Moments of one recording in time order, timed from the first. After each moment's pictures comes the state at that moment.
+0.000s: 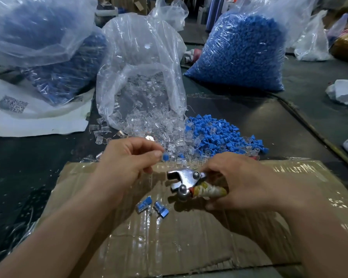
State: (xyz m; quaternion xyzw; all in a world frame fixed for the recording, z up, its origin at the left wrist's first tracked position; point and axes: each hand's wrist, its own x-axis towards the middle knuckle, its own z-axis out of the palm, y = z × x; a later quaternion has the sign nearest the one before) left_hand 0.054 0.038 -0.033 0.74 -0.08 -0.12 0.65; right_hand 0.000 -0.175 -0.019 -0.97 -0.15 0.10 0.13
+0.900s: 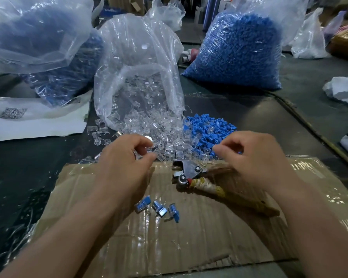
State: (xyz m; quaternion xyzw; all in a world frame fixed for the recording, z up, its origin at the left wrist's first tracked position) left_hand 0.059 0.033 -0.054 0.89 -0.13 0.11 0.42; right_hand 0.002 -0.184 -0.015 -0.97 0.03 -0.13 0.20
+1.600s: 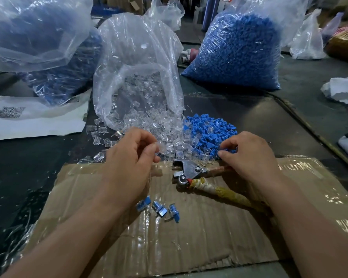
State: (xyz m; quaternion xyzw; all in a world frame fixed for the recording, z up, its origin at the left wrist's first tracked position) left_hand 0.049 0.023 -0.046 0.79 -0.16 0.07 0.59; right_hand 0.023 -0.194 -0.039 -0.97 0.15 -0.09 0.14
